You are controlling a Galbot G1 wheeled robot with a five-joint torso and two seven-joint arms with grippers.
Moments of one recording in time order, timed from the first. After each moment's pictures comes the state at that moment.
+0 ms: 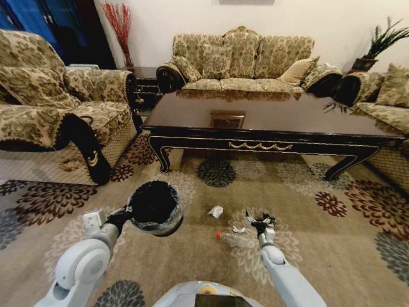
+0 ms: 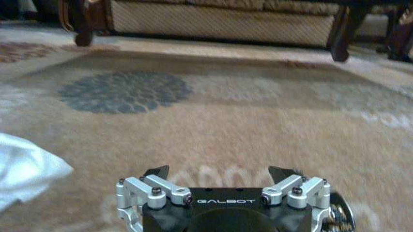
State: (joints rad) left arm 1.63 -1.14 -0.79 -2.40 -0.88 0.71 -0.54; right arm -1.02 1.22 0.22 0.94 0.41 0.32 0.09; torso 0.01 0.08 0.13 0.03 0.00
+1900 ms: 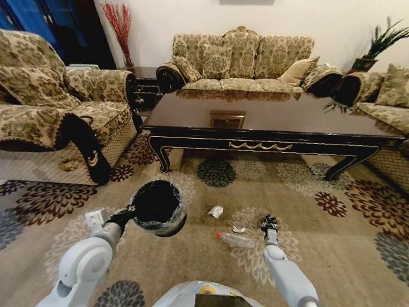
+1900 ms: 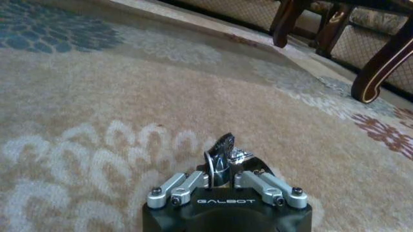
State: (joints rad) left arm 1.60 -1.14 -0.77 -2.40 -0.93 0.71 -0.56; right arm -0.92 1.27 0.29 0.71 0.24 0.27 0.29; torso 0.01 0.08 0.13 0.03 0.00
